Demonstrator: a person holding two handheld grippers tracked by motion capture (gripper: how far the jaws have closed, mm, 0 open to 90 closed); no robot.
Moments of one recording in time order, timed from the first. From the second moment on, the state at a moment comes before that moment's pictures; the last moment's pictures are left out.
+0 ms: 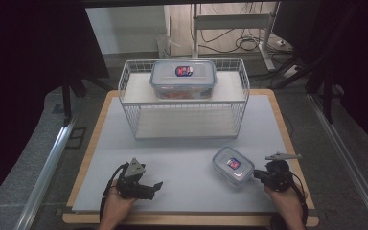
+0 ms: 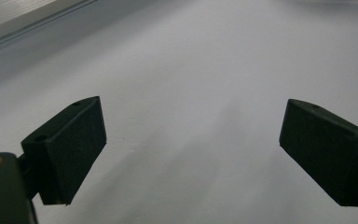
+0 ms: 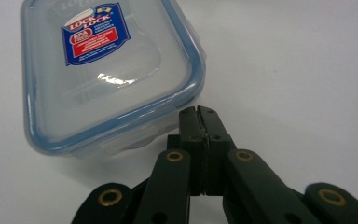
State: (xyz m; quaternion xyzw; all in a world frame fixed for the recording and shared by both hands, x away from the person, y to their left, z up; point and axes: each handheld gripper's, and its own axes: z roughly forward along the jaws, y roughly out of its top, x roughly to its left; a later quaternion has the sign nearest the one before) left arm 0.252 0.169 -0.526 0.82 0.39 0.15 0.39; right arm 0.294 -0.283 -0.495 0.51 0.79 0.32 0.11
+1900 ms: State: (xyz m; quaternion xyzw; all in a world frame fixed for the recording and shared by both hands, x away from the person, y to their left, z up) left arm 0.332 0.127 -0.531 0.82 0.43 0.06 0.38; right arm 0.354 -0.166 -0.510 0.39 0.85 0.33 0.08
